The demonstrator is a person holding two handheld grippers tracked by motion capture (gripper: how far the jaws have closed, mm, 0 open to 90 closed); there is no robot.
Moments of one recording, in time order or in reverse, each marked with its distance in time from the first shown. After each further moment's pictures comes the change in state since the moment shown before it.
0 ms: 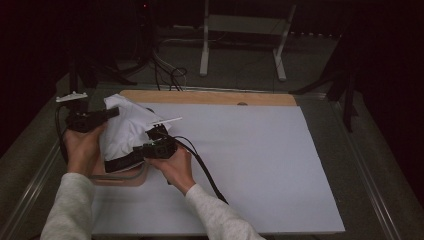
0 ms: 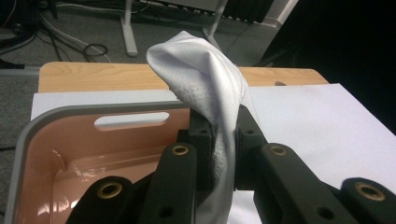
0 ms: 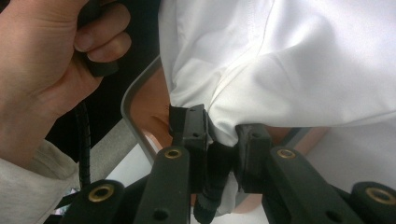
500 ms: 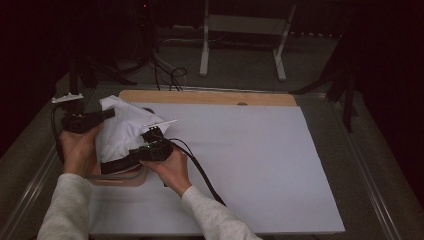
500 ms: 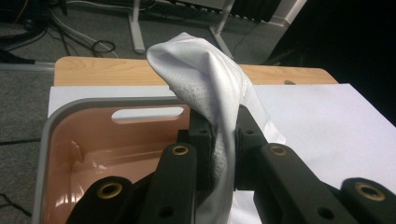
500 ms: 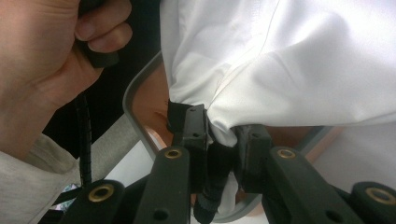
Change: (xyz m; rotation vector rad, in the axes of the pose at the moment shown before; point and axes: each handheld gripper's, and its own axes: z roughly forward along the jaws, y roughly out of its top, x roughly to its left) left arm 0.011 -0.002 -0.004 0.006 0.025 -0.015; right arm 0.006 -0.004 0.011 0.014 0.004 -0.010
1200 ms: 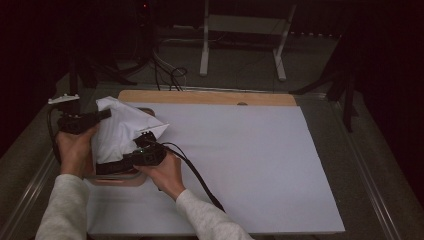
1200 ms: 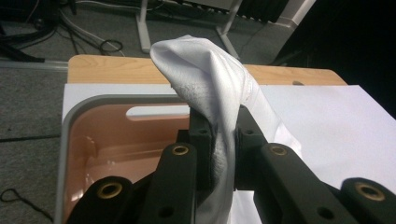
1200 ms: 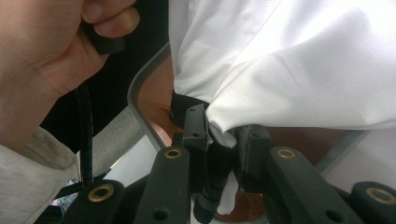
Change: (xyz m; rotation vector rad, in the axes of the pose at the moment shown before) left arm 0.008 -0.002 -0.004 -0.003 0.025 -0.010; right arm 0.011 -0.006 0.015 0.011 -0.002 -0.027
